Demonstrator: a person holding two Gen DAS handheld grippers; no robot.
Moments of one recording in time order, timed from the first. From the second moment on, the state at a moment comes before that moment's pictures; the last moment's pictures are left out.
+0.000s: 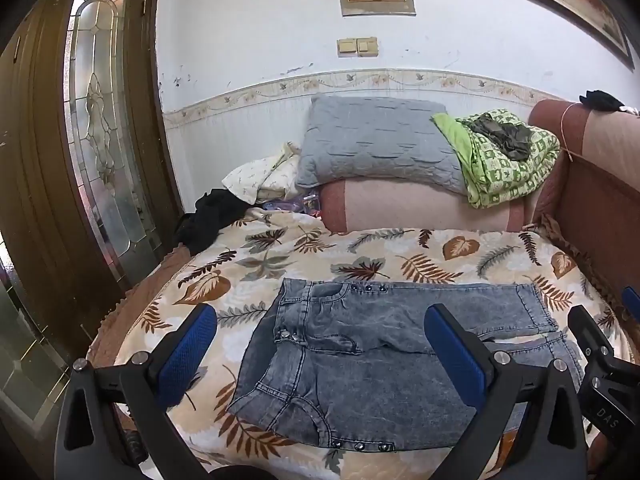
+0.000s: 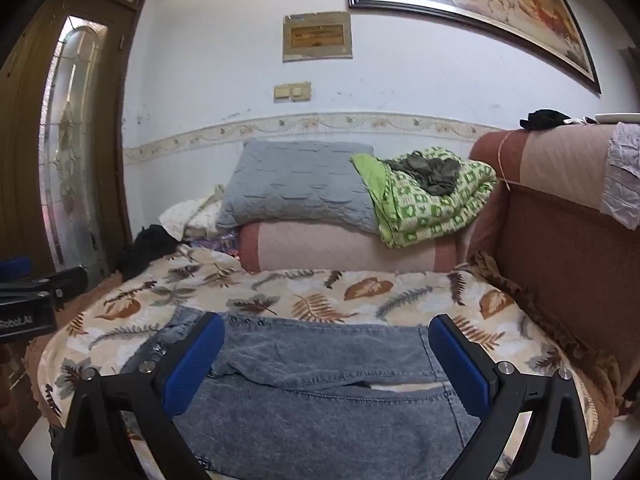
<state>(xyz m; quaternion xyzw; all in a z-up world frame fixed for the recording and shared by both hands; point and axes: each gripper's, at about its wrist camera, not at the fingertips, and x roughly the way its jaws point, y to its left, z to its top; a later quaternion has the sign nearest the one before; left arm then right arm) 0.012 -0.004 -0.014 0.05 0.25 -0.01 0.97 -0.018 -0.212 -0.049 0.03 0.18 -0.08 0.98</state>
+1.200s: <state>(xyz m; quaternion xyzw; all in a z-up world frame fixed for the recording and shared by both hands) 0.036 0.001 -0.055 0.06 0.30 0.01 0.95 -0.001 -0.229 -0.078 0.02 0.28 -0.13 0.95</state>
